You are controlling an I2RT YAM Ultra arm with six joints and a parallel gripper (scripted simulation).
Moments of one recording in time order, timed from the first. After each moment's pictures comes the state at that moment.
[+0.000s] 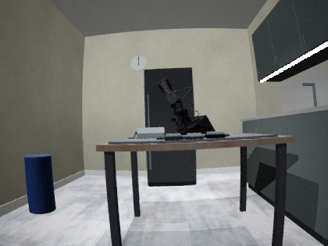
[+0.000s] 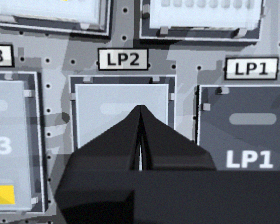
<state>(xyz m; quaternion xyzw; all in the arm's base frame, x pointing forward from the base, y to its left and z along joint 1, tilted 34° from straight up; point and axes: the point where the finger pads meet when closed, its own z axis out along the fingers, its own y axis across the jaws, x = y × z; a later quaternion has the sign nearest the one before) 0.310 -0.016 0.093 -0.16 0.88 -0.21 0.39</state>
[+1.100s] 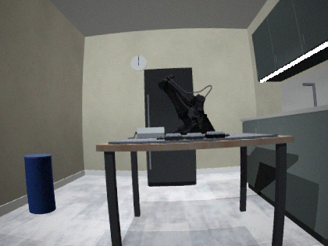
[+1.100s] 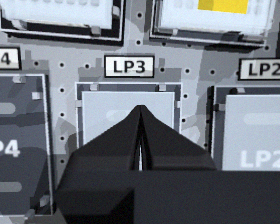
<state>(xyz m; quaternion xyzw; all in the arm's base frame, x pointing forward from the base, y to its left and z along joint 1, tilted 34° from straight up) 0.302 0.107 0.026 -0.16 0.88 -0.22 0.39</state>
